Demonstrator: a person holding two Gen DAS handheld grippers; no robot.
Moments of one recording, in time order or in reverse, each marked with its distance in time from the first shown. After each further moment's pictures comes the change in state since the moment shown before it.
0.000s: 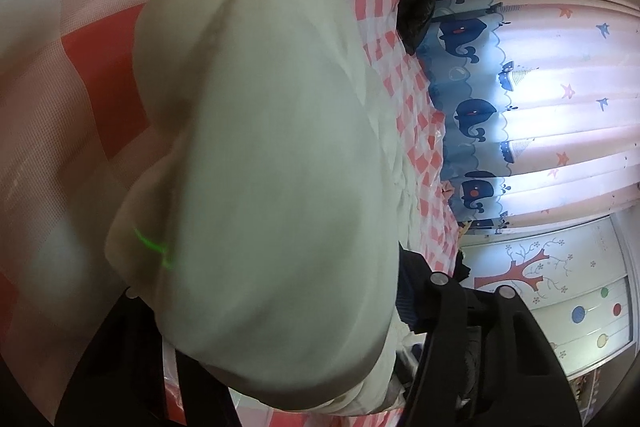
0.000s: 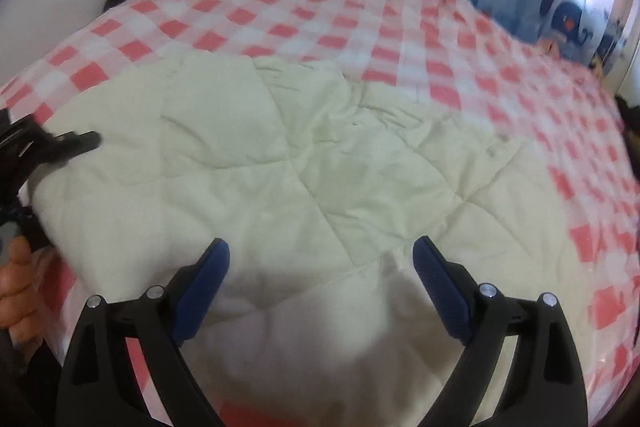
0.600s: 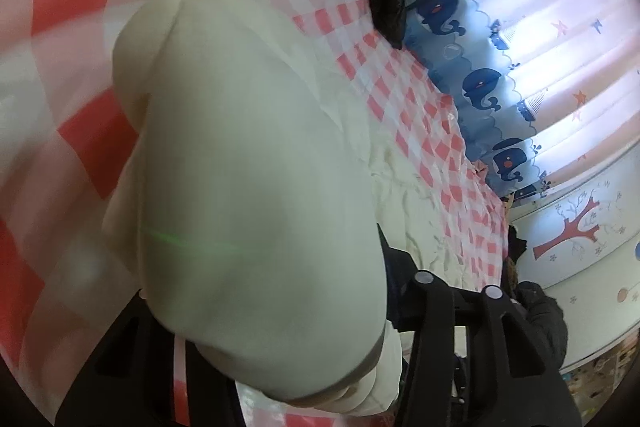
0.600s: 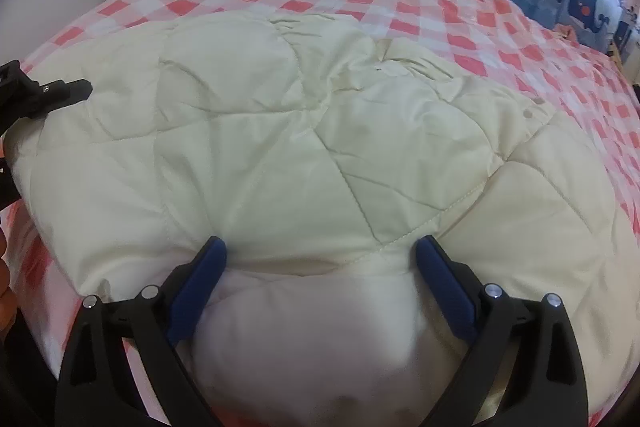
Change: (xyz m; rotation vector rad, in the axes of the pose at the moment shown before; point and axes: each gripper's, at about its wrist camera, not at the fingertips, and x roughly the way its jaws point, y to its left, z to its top) left arm -0.021 -0.066 -0.013 0.294 -0.107 0.153; right arm 0.035 -0.001 -0.020 -0.004 0.035 0.080
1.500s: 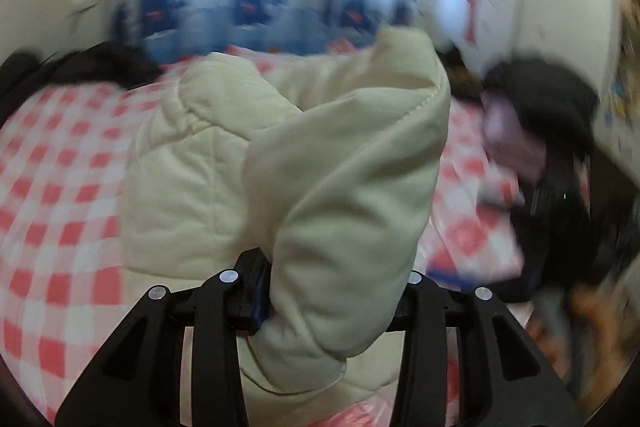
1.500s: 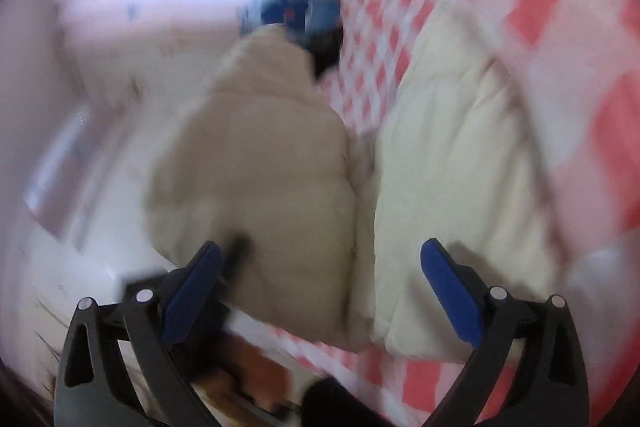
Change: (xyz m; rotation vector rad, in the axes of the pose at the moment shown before) left arm 0.057 -0.324 -0.208 1.007 0.063 -0.069; right arm -0.064 -0.293 -0.114 1.008 -0.281 1.015
